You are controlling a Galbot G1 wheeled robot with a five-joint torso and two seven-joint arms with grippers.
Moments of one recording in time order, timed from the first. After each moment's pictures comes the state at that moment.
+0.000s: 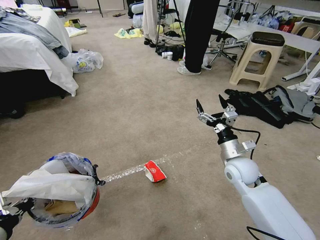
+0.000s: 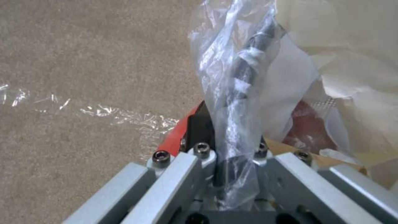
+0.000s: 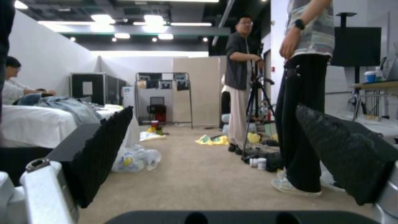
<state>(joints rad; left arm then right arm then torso) 1.79 -1.37 -1.30 -2.26 -0.98 0.74 -0.07 -1.00 1.04 0.26 1.85 0.50 0.30 0.06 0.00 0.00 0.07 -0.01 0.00</state>
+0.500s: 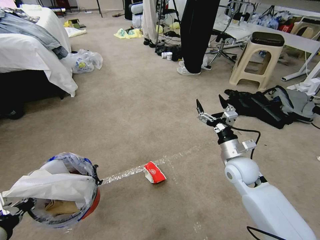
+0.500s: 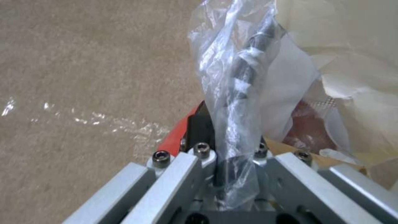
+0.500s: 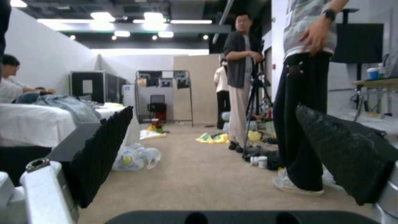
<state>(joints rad) 1.79 -1.37 -1.30 -2.26 -0.98 0.74 -0.07 -0.99 1.04 0.25 1.85 0.50 0.29 0.06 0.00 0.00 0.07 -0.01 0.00</state>
